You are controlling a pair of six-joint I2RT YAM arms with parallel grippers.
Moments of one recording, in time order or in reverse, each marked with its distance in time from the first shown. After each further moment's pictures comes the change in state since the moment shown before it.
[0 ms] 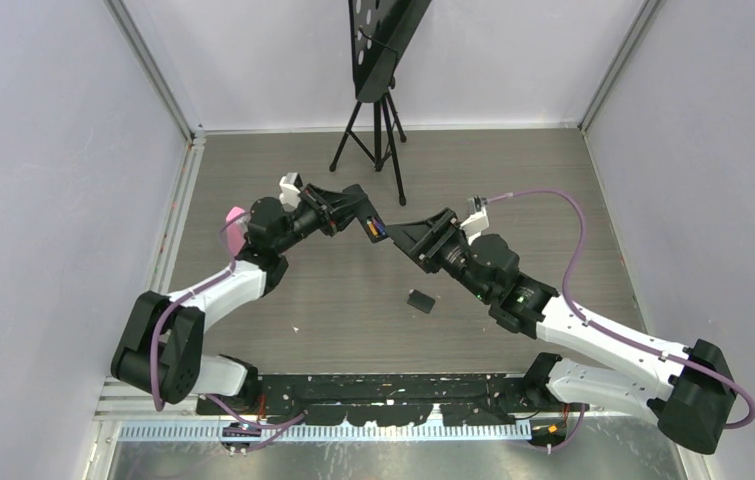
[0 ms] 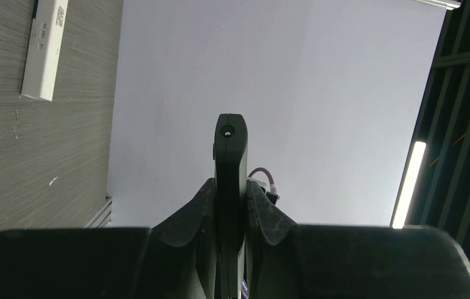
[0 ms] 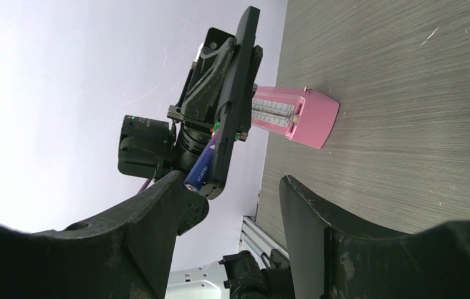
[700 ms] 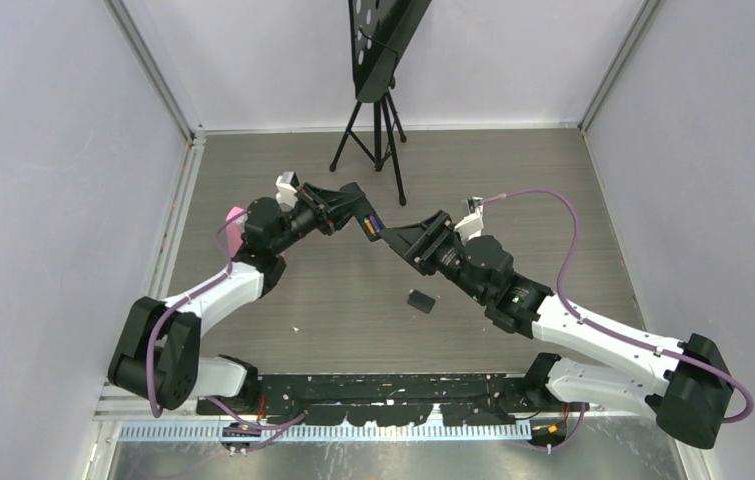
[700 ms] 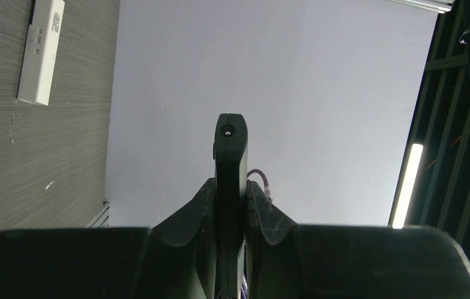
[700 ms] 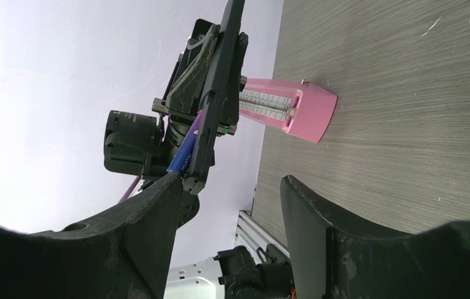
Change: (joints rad) left arm 0.001 -0.032 -0.002 -0.016 -0.014 -0.001; right arm 0.018 0.036 0.000 0.018 0.003 -0.009
